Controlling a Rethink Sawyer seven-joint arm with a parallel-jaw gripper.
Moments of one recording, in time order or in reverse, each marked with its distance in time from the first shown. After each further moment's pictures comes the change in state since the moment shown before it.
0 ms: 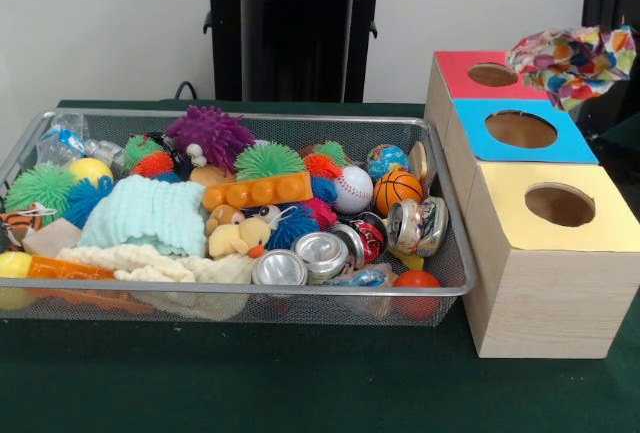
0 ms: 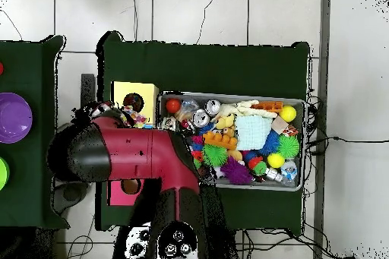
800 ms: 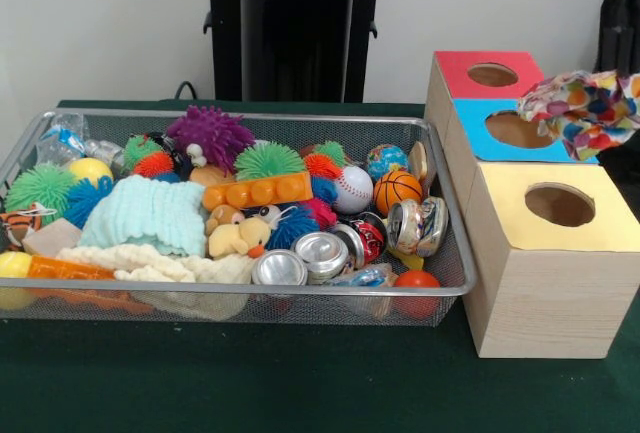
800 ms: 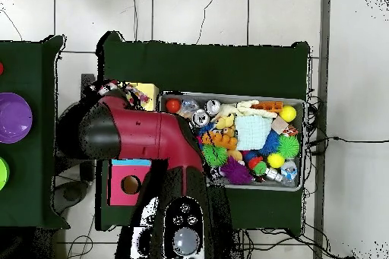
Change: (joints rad) arm -0.008 0.085 -0.015 -0.075 0.053 -0.112 0.000
